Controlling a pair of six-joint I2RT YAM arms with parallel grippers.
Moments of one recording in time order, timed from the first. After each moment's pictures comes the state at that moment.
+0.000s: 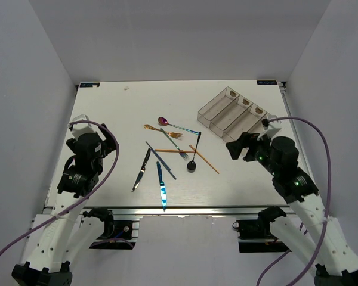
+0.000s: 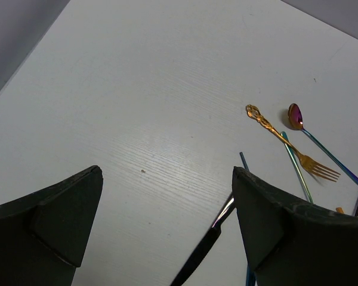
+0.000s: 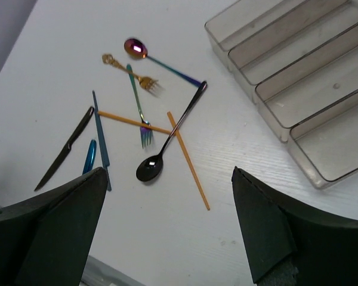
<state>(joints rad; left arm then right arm) -0.26 0.70 0.81 -0.54 -0.50 -0.43 0.41 0.61 0.73 -0.39 -0.07 0.34</state>
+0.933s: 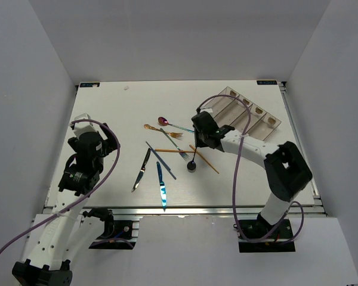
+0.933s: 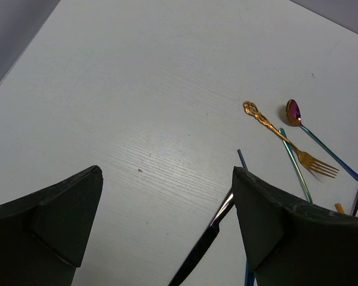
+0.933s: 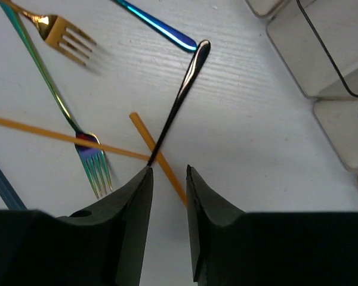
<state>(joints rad) -0.26 0.72 0.81 -0.53 -0.49 -0.43 0.72 1.67 1.14 -0.35 0.27 0.38</state>
